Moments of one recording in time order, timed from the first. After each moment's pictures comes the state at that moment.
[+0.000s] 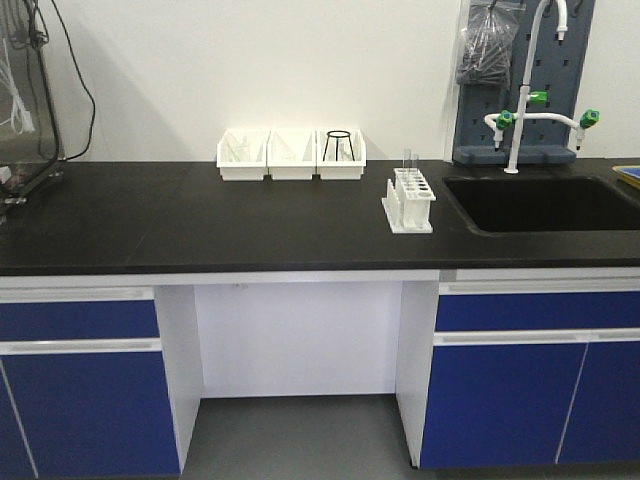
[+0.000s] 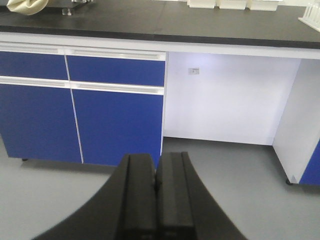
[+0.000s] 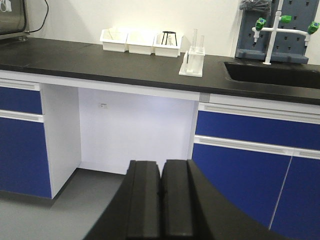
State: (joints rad) left arm 0.11 -0.01 0.03 0.05 0.29 -0.17; right arm 0.17 -0.01 0.03 -0.01 0.15 -0.08
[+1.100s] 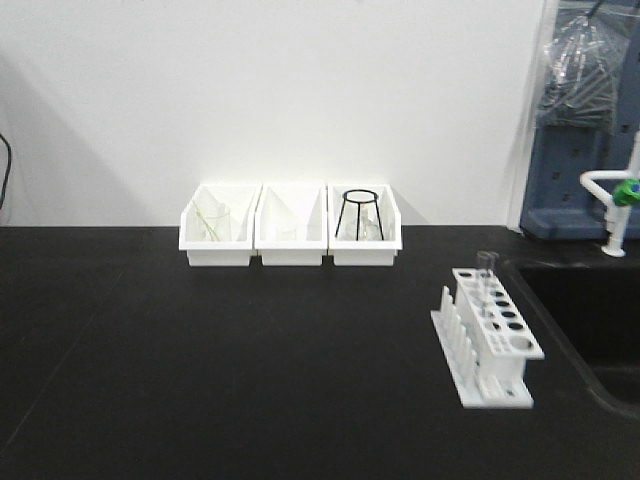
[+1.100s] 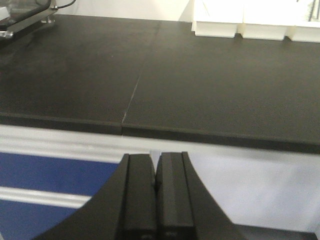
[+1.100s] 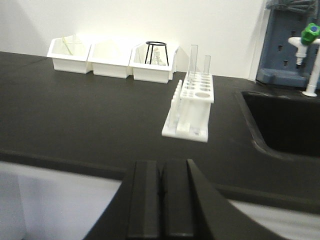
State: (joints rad) left arm 0.11 -0.01 0.03 0.05 0.29 -0.17; right arm 0.17 -0.01 0.03 -0.01 0.15 -0.08
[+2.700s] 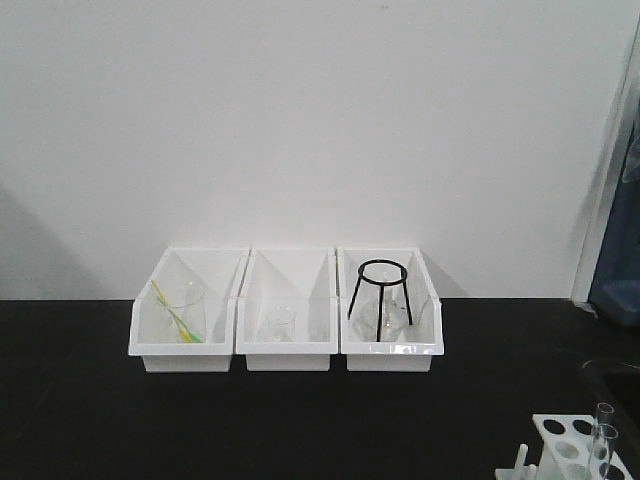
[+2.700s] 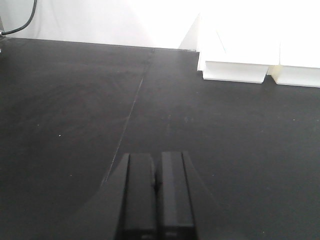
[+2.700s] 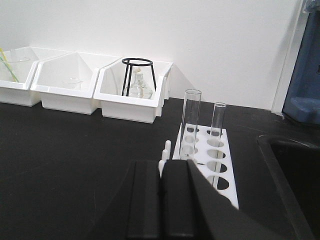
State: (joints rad) left arm 0.11 -0.01 0.03 0.05 0.29 -0.17; right arm 0.17 -0.01 0.03 -0.01 0.15 -0.08
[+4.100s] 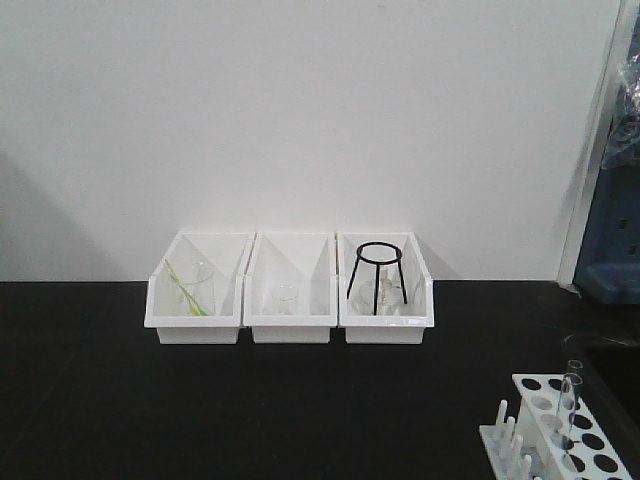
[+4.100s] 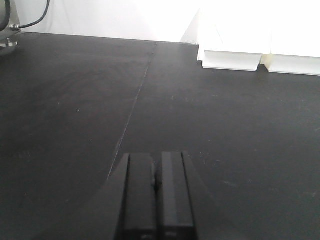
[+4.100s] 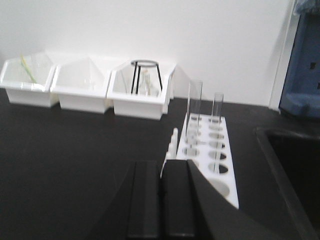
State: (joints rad) left arm 0.11 -0.01 0.03 0.05 0.29 -0.17; right arm 0.17 -0.01 0.03 0.02 0.09 -0.06
